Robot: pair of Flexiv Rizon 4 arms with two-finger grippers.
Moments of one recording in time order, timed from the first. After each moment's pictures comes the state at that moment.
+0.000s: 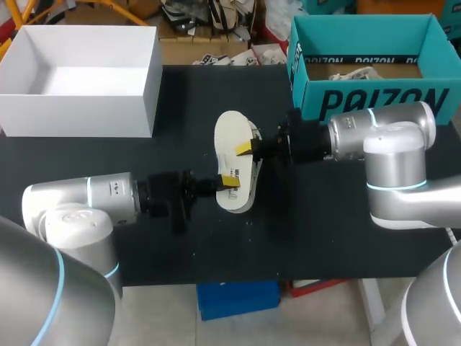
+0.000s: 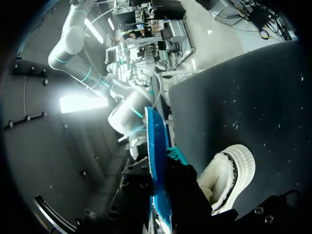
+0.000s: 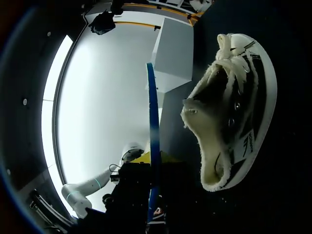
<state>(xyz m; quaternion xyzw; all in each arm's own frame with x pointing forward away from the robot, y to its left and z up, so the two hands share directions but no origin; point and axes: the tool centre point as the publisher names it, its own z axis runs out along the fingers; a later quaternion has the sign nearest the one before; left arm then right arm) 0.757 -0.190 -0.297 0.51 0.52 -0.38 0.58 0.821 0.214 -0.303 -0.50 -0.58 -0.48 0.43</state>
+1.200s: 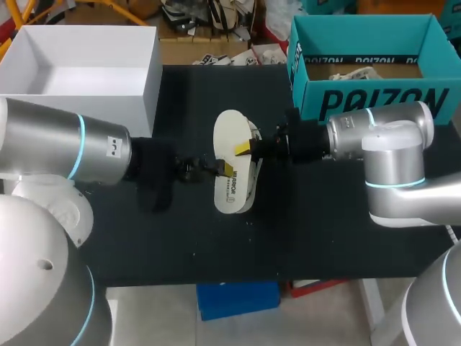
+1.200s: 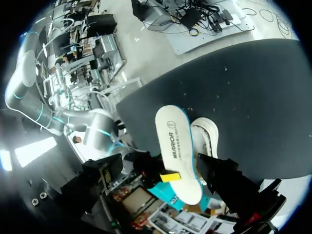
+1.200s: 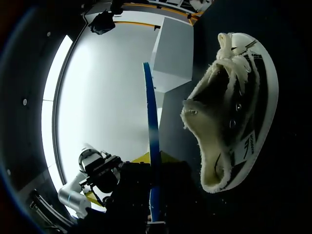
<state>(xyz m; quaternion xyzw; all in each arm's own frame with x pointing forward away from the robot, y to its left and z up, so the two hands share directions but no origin) 0.739 -0.155 -0.244 0.72 0.53 -0.14 0.44 0.822 0.216 -0.304 -0.50 -0.58 -0.48 0.43</state>
